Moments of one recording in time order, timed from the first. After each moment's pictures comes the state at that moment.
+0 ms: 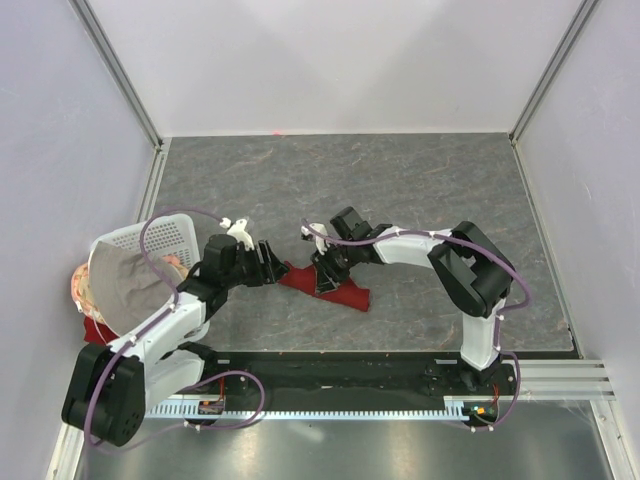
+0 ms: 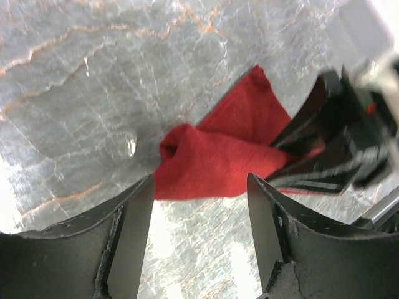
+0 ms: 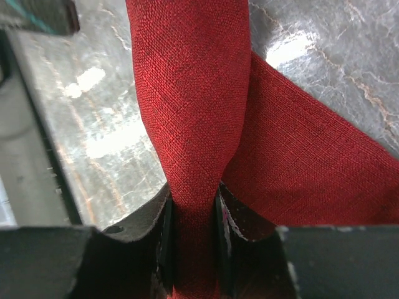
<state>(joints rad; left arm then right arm) -0.34 1.04 0.42 0.01 0.27 -0.51 0.75 1.91 1.12 -0.20 -0.62 -0.07</state>
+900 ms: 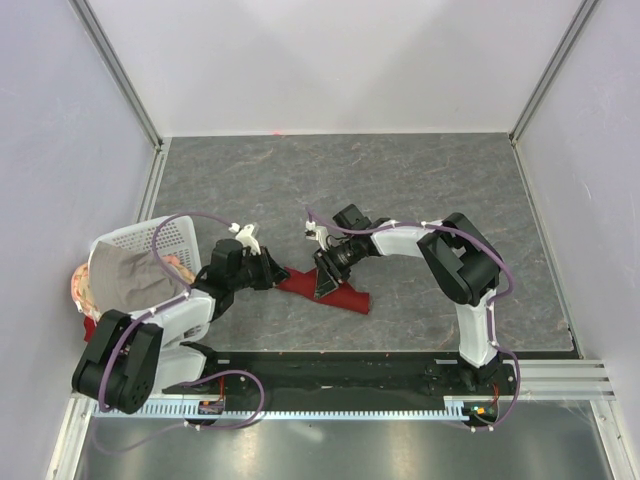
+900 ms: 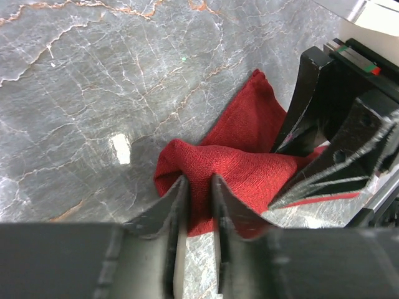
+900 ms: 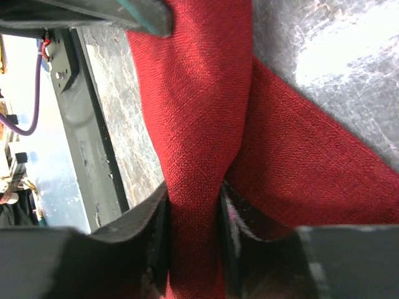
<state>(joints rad) -0.35 1.20 0.32 0.28 0.35 -0.53 0.68 2.03 1.19 -0.28 -0.88 0.01</state>
